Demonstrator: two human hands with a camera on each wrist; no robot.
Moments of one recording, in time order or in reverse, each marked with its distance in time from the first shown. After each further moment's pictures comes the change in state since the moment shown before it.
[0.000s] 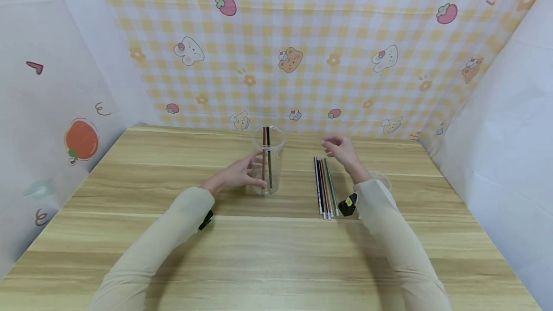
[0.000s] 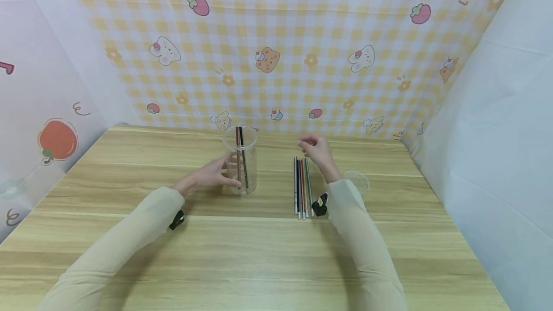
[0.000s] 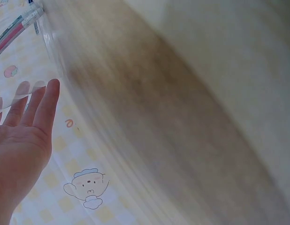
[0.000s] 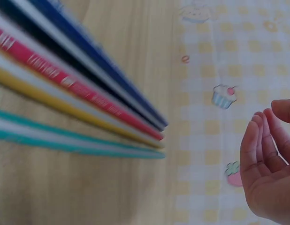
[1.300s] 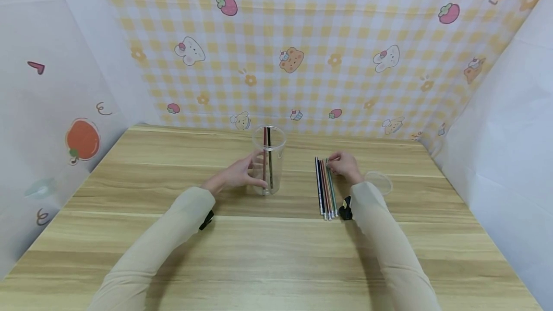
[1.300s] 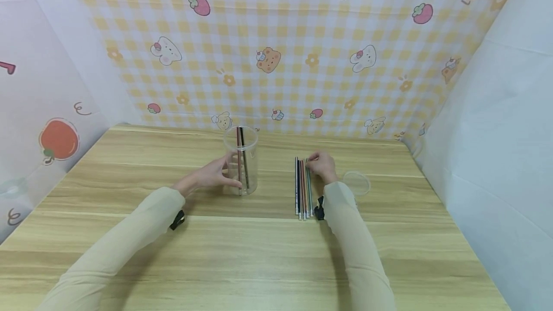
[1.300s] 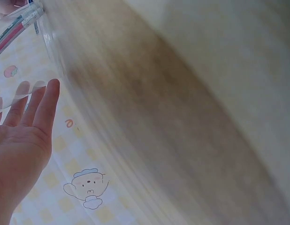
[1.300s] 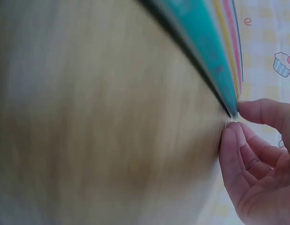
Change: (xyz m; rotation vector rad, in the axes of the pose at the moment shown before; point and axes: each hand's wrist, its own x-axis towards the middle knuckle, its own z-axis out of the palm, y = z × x) left_hand -0.011 0.026 -0.002 -0.004 -0.028 -0.017; right_hand 0.007 0.054 0.003 -0.264 -0.030 0.202
